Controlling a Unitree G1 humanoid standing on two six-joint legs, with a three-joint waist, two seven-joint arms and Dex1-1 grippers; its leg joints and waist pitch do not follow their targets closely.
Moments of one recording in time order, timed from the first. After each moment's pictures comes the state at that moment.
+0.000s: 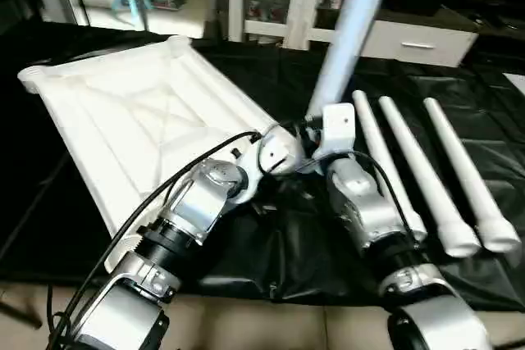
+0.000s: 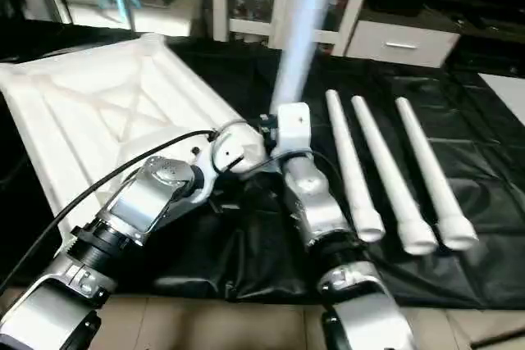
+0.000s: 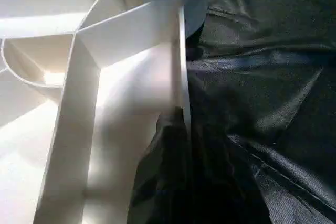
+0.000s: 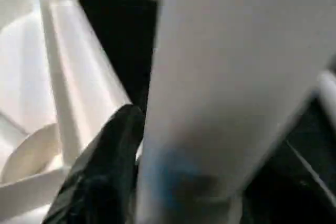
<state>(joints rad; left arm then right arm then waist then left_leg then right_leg) -0.67 0.15 -0.38 0.37 0.16 0.69 -0.67 -0.63 -0.04 0.10 0.75 0.12 0.01 -0.03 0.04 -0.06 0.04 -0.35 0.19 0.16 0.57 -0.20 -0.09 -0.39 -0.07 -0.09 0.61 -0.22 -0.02</state>
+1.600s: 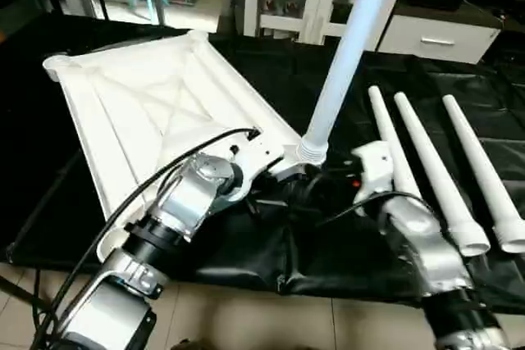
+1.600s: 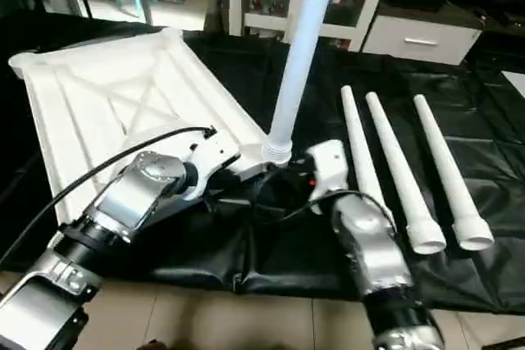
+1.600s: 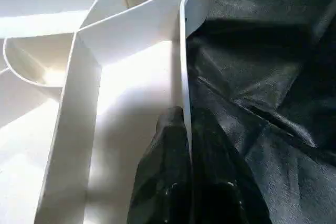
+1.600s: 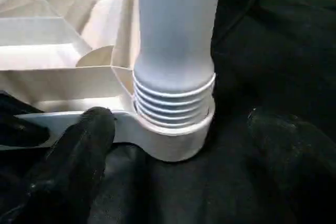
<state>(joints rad) -0.68 0.23 -0.39 0.36 0.14 0.63 -0.75 -0.30 -0.26 0.05 0.32 0.24 0.13 0.47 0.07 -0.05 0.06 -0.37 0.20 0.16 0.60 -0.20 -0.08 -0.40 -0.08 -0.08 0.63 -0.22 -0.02</state>
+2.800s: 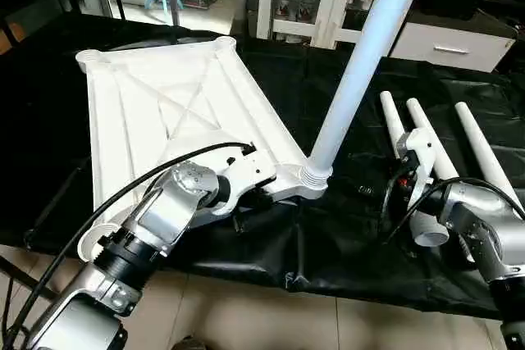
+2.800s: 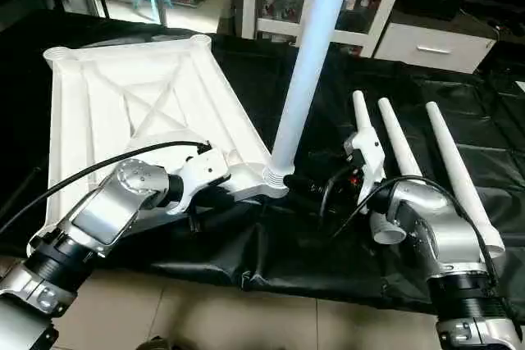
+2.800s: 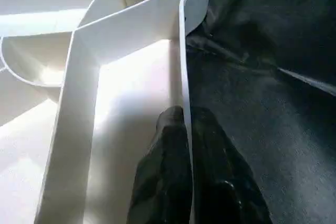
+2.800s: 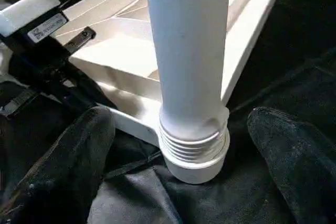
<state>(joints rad) -0.58 0.36 -0.45 0.21 0.10 0.56 -0.94 -0.35 -0.53 0.01 0.26 0.42 0.34 1.00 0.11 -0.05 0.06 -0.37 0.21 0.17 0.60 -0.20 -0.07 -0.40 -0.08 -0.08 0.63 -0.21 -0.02</state>
